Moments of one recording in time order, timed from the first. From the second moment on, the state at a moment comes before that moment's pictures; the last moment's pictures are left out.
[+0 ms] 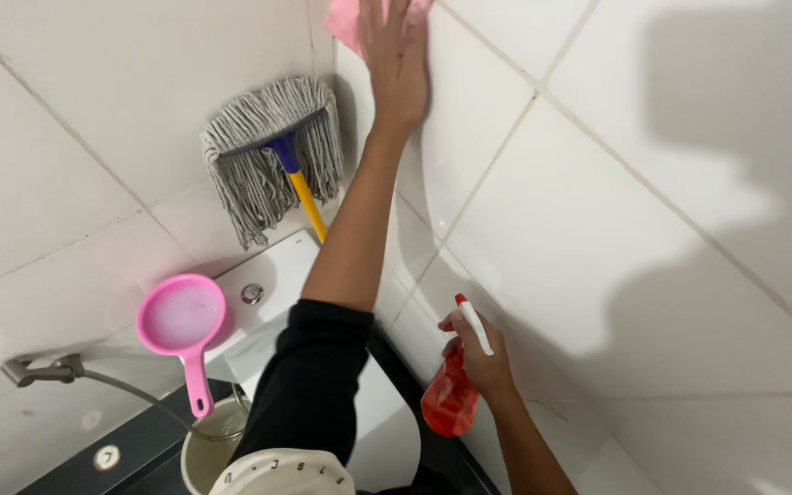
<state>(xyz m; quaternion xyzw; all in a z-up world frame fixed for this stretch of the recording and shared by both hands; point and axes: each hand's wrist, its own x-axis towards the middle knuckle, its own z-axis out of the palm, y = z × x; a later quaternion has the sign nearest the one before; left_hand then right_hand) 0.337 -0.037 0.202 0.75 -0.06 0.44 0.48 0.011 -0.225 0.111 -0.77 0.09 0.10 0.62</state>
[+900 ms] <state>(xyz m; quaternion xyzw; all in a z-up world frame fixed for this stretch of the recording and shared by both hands) 0.213 -0.039 0.116 0.52 -0.10 0.19 0.82 -0.159 -0.256 0.086 -0.74 0.23 0.03 0.63</state>
